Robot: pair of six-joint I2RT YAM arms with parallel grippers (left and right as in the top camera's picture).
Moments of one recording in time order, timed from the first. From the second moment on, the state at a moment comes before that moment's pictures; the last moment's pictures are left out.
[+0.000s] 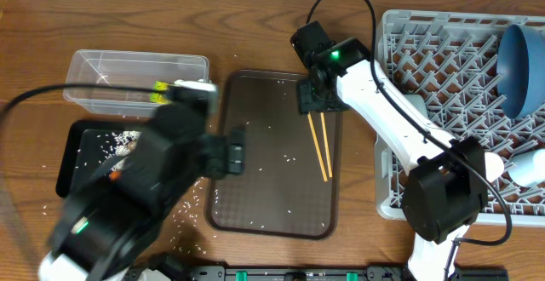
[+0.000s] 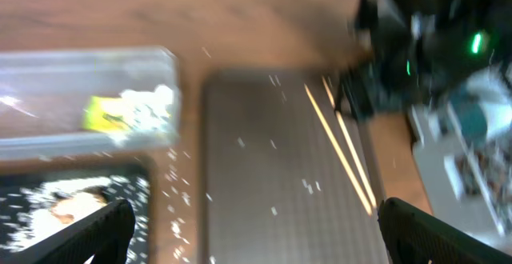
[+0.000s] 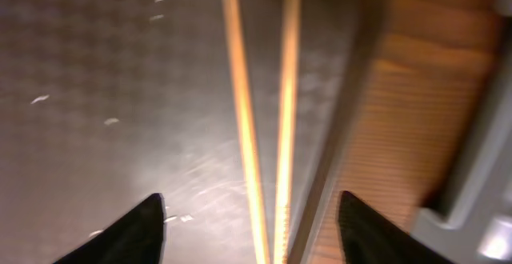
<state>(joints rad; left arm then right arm) -0.57 0.97 1.39 -1.13 -0.22 -0.36 0.53 1.99 1.72 -1.12 0.03 0.43</state>
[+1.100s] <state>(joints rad) -0.49 0.83 1.40 -1.24 -0.44 -0.38 0.56 1.98 1.37 -0.87 0.00 0.35</state>
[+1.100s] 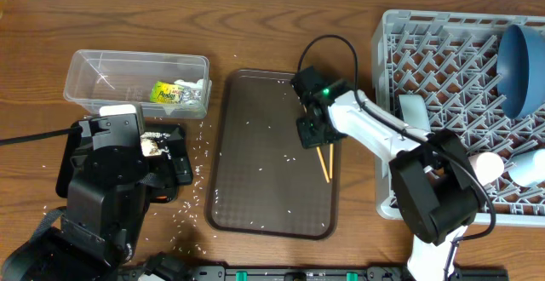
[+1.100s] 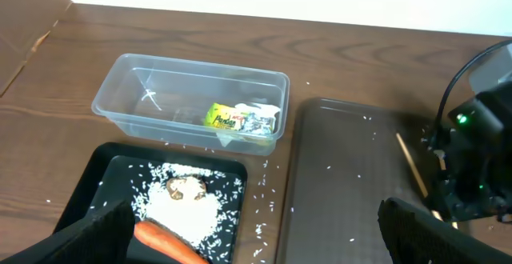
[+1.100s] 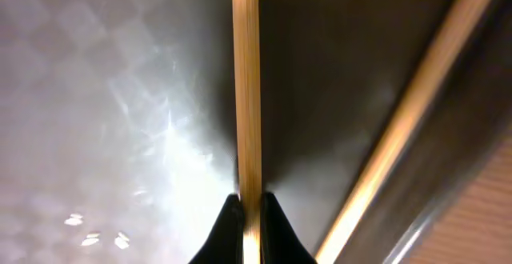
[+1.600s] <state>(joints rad) -0.49 0.83 1.40 -1.24 -0.45 -0.38 0.33 1.57 1.56 -1.13 0.08 0.33</state>
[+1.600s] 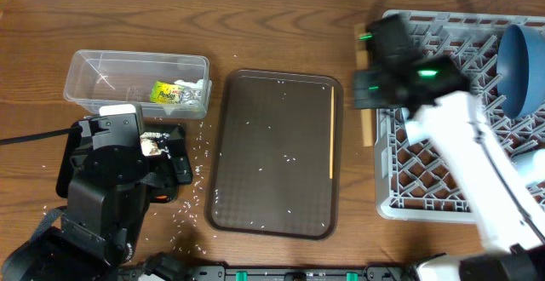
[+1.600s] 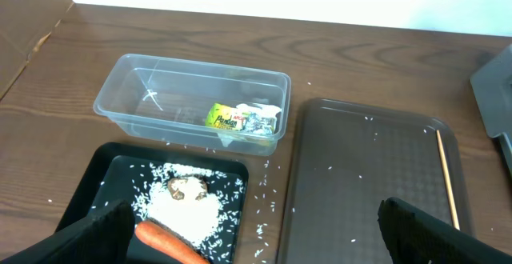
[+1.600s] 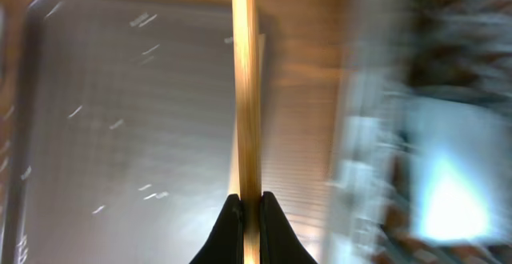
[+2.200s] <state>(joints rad) -0.49 0.83 1.40 -1.24 -0.45 -0.38 -0.12 1.53 1.34 -1.04 0.15 0.09</state>
